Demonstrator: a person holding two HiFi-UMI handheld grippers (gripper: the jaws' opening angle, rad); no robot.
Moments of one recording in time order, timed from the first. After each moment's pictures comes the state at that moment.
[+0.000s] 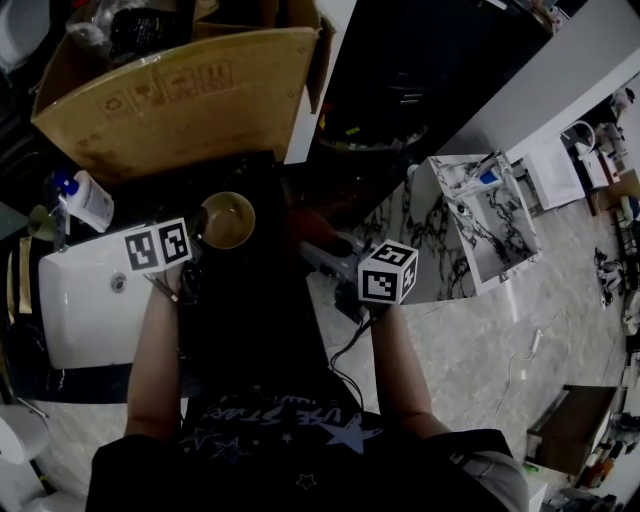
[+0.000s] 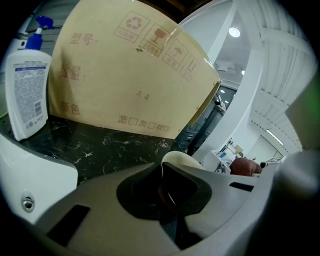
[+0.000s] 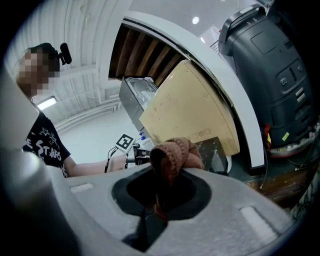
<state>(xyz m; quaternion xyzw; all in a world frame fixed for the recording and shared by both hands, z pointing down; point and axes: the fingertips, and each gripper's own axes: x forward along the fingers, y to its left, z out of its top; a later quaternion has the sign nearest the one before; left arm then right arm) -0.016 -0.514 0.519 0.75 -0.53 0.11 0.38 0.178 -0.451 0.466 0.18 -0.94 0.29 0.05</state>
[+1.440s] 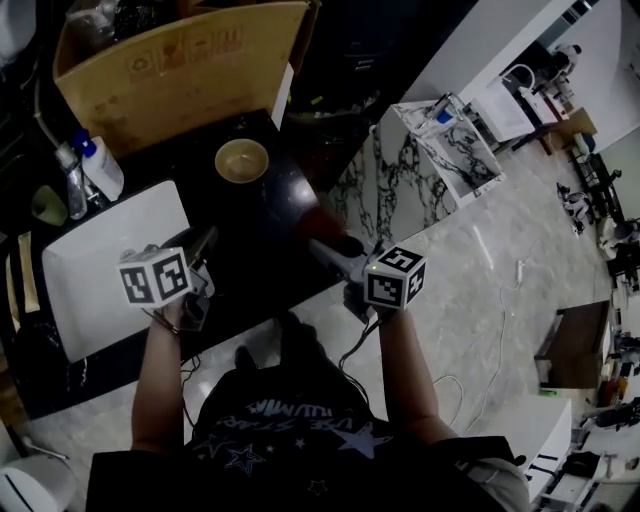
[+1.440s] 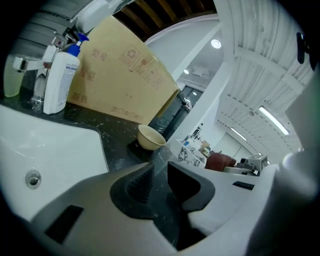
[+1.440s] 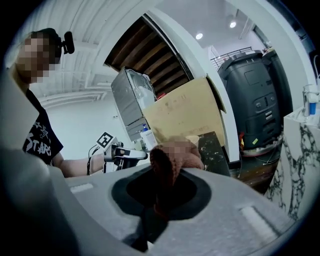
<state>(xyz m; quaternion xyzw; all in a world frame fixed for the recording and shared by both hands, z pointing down) -0.048 -0.333 0.489 0.84 -0.39 0.08 0.37 0.126 -0.277 0.444 0.34 -0.90 0.24 0.08</state>
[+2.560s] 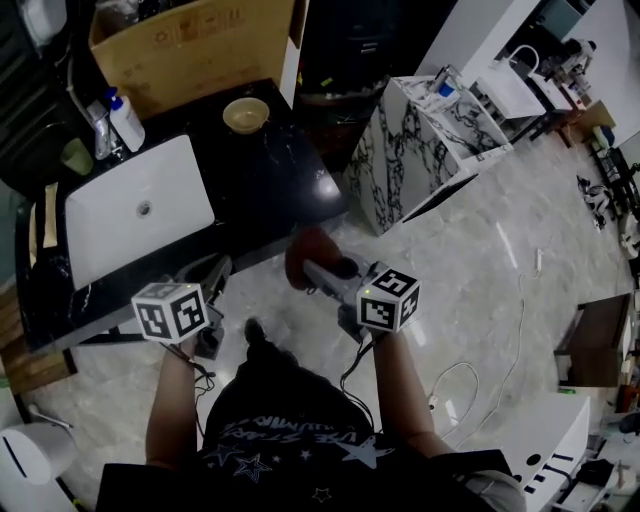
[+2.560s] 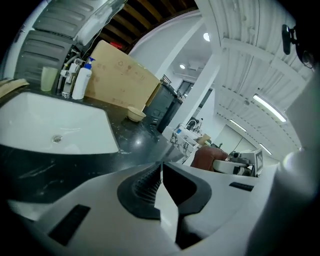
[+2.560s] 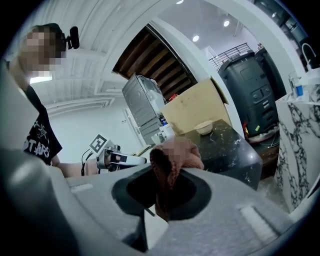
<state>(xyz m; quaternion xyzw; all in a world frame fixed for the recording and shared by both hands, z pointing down) -0.024 -0.112 0.485 0.84 -0.40 0.11 0.36 0.119 -0.086 0.456 0.32 -0.91 0.26 0.04</state>
